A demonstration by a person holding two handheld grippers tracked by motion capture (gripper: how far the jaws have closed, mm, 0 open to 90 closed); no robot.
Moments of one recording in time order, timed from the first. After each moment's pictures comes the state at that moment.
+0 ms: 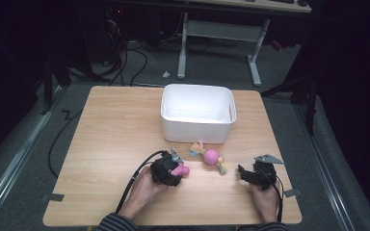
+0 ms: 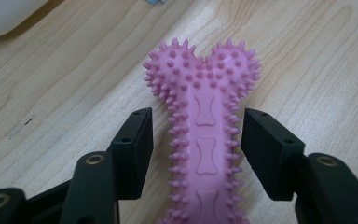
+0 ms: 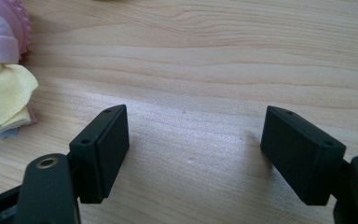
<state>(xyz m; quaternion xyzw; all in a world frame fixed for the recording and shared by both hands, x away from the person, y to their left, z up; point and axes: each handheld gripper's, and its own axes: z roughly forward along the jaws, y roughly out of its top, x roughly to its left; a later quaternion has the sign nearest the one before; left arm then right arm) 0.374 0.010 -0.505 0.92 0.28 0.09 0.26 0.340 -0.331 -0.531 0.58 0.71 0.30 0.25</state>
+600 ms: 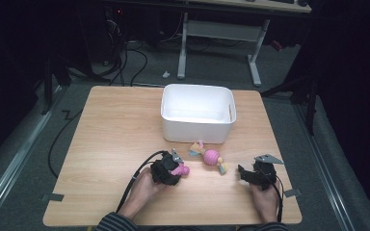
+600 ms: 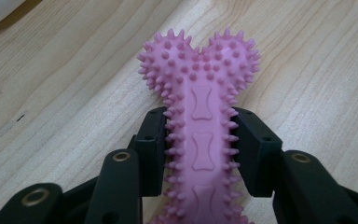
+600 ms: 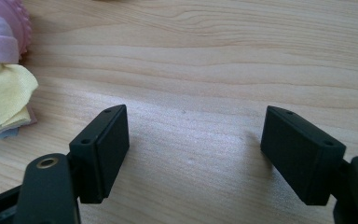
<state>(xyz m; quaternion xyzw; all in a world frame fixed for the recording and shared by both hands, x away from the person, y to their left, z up) 0.375 0.010 -0.505 0.92 0.28 0.08 0.25 0.340 -0.331 -0.531 0.58 0.71 0.30 0.25</state>
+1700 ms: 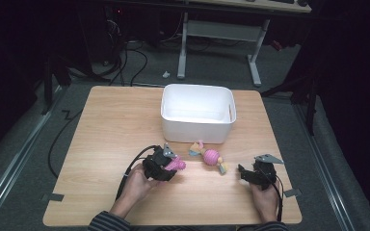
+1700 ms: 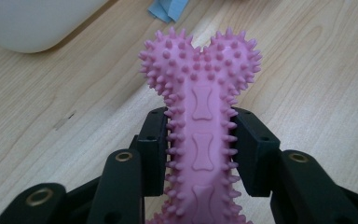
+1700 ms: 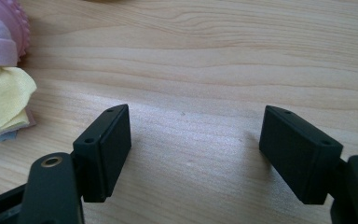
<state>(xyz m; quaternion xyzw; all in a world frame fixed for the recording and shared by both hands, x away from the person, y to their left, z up) 0.374 0.036 -0.472 0.91 0.28 0.08 0.29 0.341 -0.331 -0.531 0.58 0.71 0.30 0.25</state>
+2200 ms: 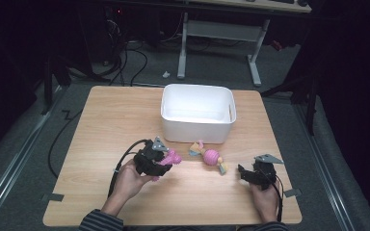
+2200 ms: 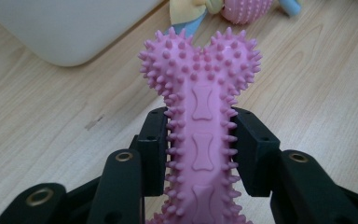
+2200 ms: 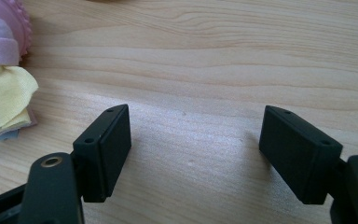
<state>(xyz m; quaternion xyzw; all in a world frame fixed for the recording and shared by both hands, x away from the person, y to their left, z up) 0.377 0.057 -0.444 0.90 0.28 0.07 0.32 0.341 -0.331 -0.531 0.58 0.71 0.30 0.25</state>
